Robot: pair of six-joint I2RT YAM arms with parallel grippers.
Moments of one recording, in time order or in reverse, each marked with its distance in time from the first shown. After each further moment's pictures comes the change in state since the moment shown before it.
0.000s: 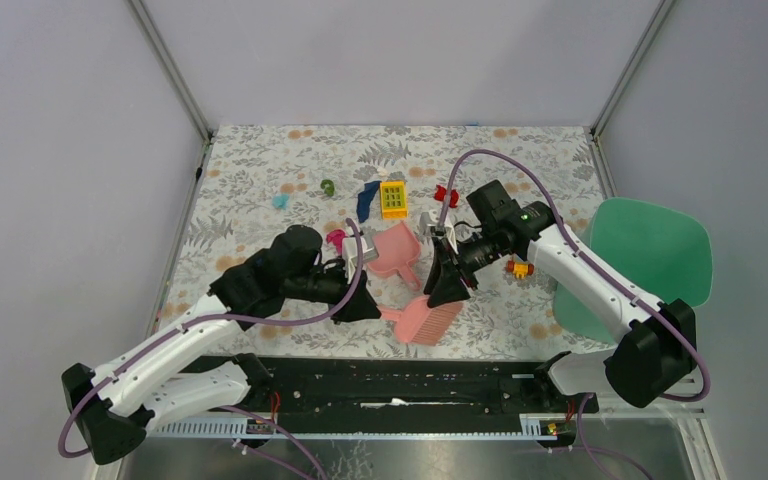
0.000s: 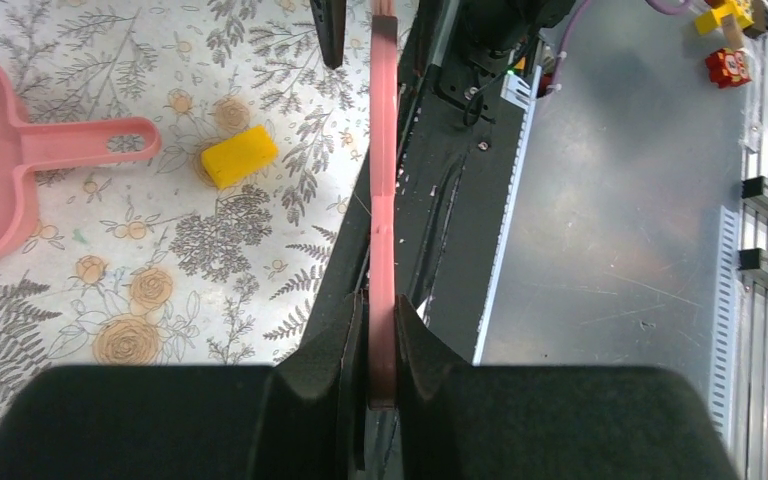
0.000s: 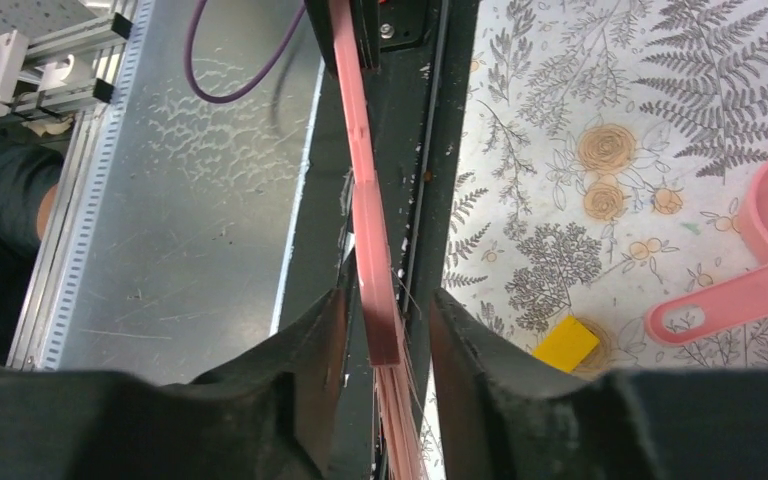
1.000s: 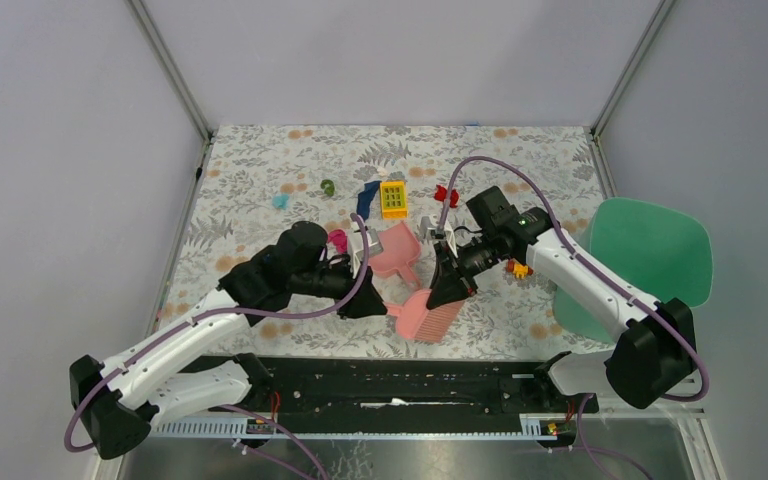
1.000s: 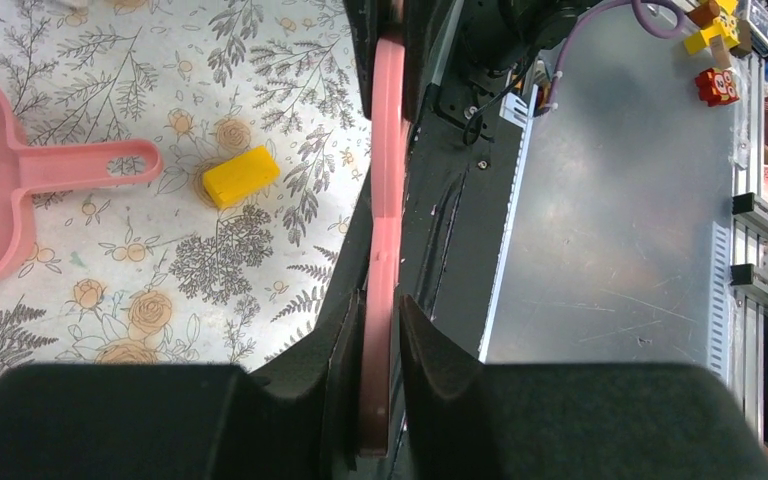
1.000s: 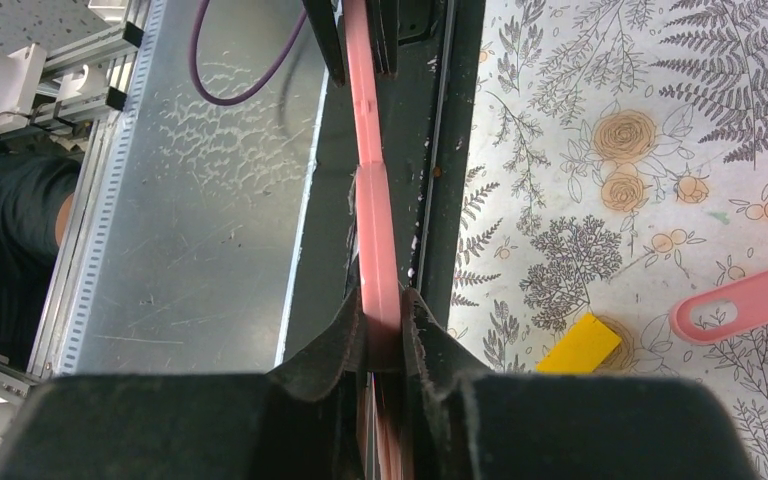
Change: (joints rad) left arm 0.008 0.045 -0.013 0.076 0.010 -0.023; right arm -0.002 -0.006 -0.062 0.066 -0.004 0.057
